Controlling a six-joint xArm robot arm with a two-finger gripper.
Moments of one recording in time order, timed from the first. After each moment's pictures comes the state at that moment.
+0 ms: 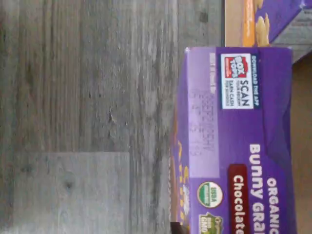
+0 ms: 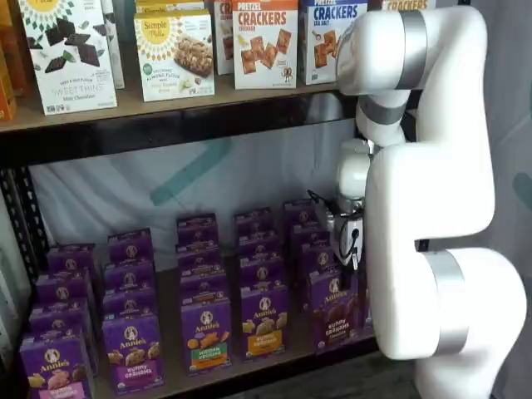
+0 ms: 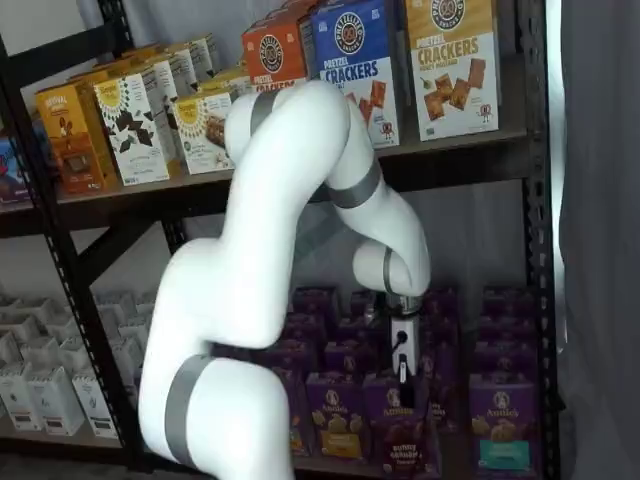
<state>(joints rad) -0.20 0.69 -1.15 0.08 0.54 -1.83</state>
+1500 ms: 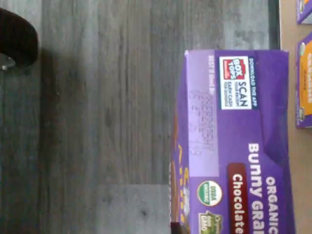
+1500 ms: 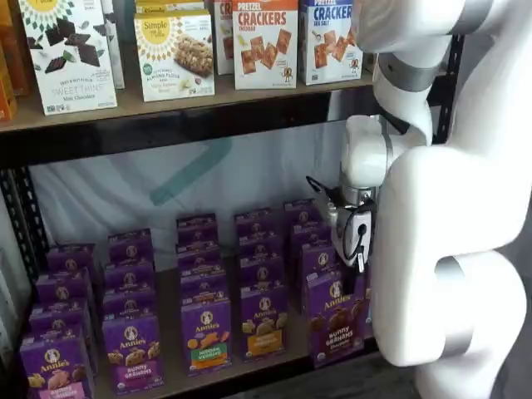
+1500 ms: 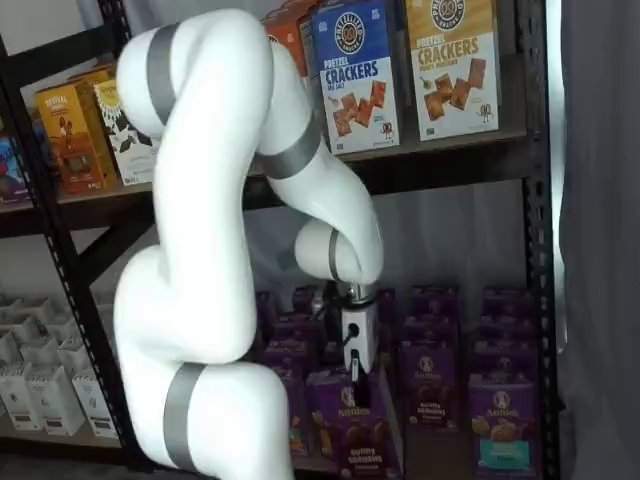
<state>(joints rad) -0.11 0.10 -0.58 0.12 0.53 -1.78</state>
